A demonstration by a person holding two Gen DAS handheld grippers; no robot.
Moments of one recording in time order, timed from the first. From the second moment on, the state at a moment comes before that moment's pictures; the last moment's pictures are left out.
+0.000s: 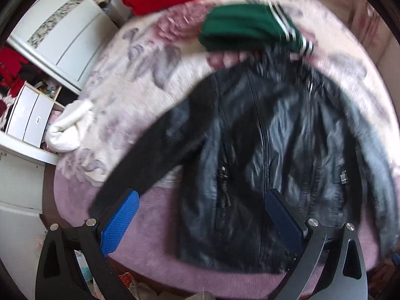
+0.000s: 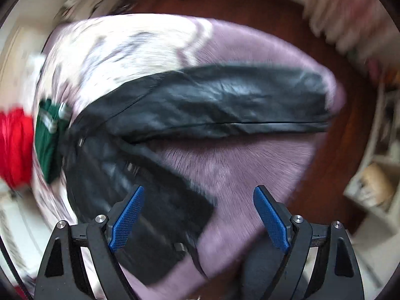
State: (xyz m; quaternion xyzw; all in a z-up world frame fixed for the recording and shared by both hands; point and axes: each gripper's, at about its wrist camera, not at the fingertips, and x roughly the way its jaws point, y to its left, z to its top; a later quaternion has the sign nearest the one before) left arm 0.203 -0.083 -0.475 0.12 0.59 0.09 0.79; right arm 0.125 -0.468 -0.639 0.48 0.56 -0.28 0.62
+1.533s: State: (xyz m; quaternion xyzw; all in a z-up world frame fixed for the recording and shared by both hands) left arm 0.271 -0.180 -0.614 0.19 0.63 0.01 0.75; right arm 0.206 -0.517 -0.837 0.69 0.18 -0.28 0.65
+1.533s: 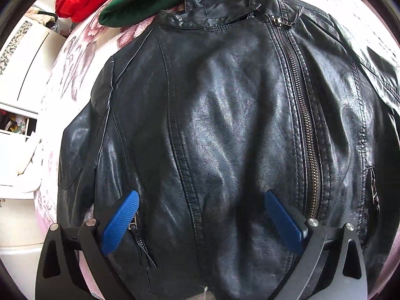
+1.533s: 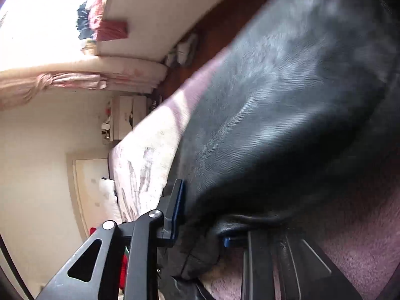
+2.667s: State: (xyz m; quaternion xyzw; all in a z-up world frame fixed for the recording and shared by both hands) left arm 0.295 -0.016 -0.578 0.10 0.61 0.14 0.78; right arm 0.513 -0.226 -0.662 0.05 0.46 -0.04 0.88
